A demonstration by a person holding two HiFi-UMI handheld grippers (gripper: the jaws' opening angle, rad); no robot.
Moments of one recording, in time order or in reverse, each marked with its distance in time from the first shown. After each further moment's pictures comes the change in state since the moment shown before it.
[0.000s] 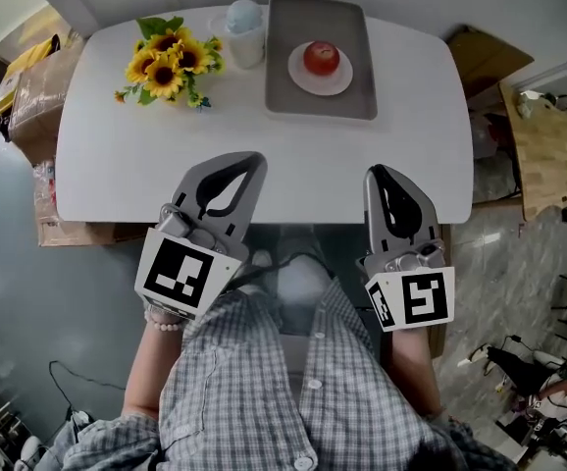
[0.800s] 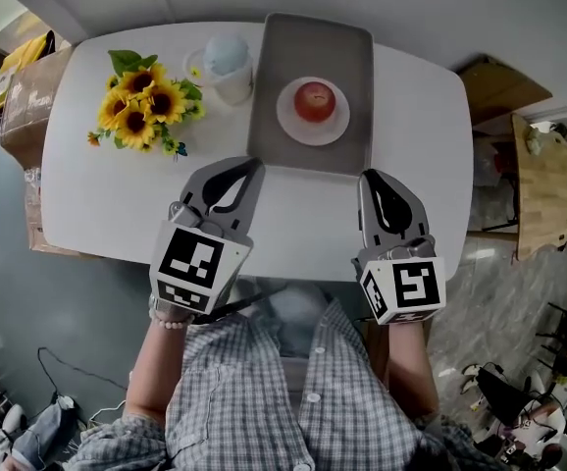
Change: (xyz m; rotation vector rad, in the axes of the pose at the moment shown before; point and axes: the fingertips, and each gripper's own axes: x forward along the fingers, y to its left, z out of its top) left arm 0.119 0.066 -0.026 -0.104 0.162 0.101; right arm 0.116 -0.081 -0.051 0.043 0.183 0.069
